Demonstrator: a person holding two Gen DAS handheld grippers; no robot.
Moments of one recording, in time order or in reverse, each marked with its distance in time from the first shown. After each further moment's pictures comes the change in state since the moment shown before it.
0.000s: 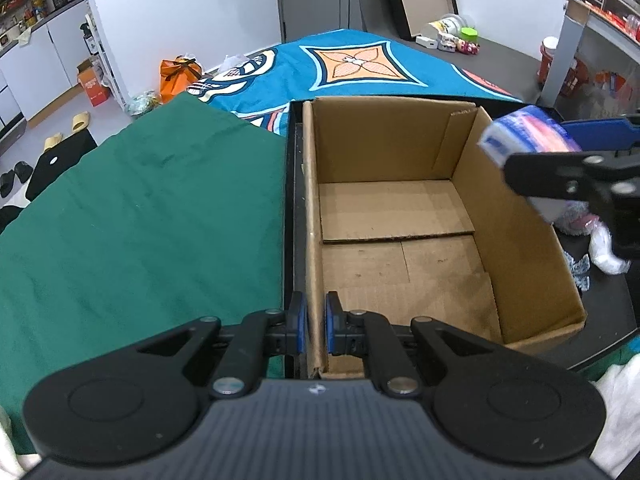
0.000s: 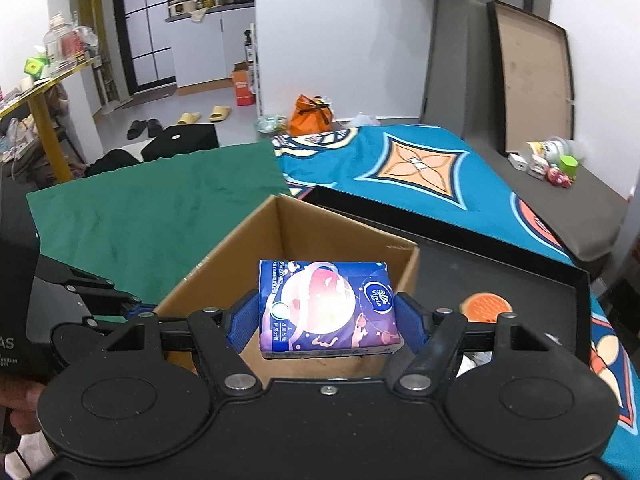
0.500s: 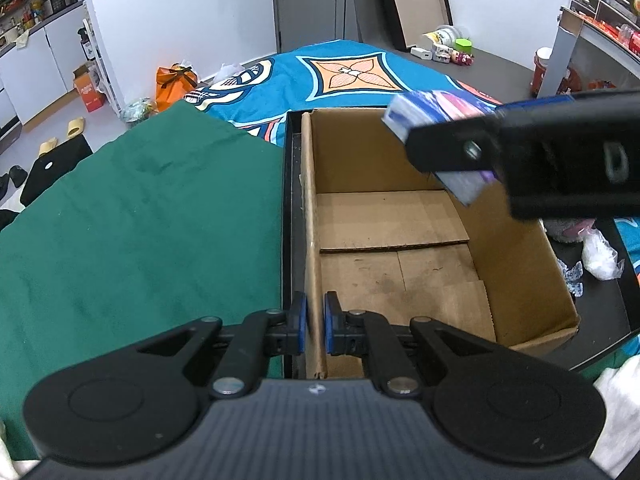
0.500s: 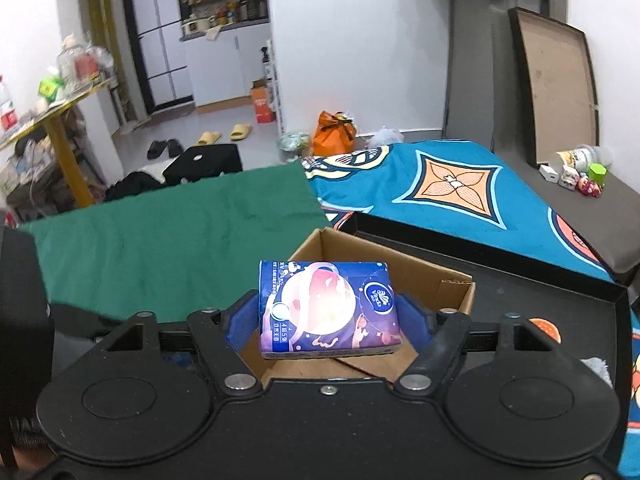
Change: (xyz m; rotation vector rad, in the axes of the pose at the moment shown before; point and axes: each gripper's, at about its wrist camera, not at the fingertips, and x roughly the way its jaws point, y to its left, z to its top) left arm -0.002 0.003 -0.001 0.001 -0.029 -0.023; right arm 0.014 0.019 0.019 0.050 -0.043 0.060
